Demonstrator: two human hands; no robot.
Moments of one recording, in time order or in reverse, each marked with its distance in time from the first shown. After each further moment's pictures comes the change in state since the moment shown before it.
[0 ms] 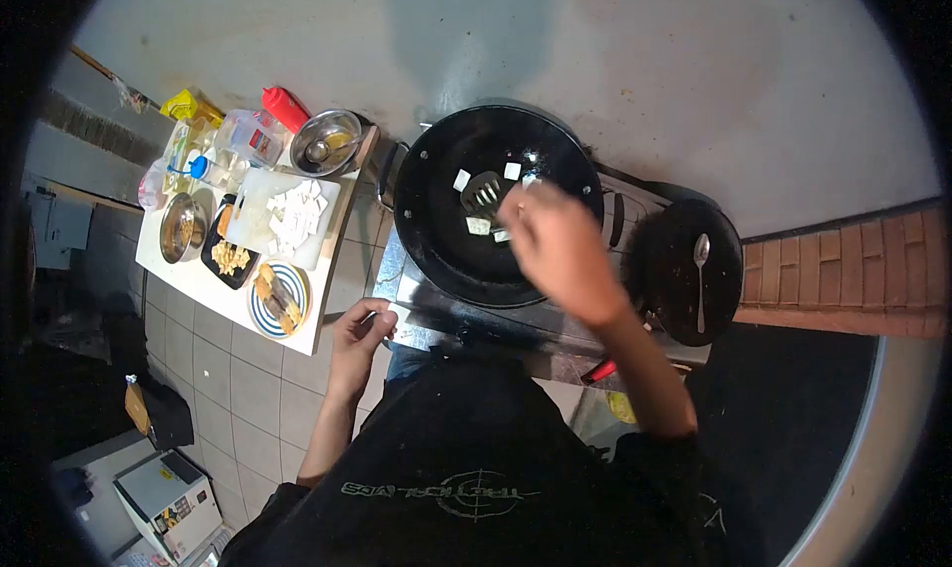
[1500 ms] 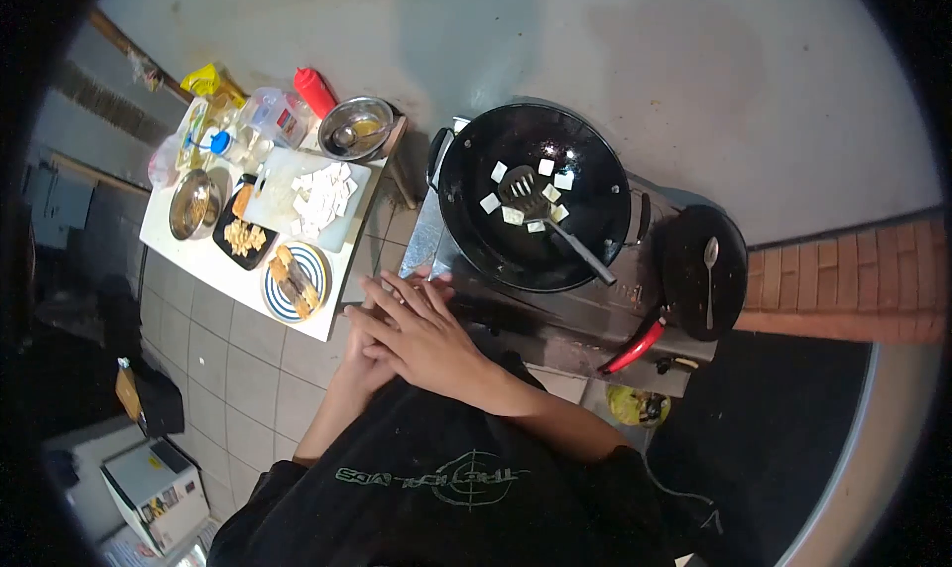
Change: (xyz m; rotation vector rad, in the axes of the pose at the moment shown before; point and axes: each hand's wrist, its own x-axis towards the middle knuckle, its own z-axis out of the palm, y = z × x) left_hand -0.016 0.015 -0.020 -0.766 -0.400 -0.134; right_hand -0.059 -0.124 0.145 0.073 -0.176 -0.428
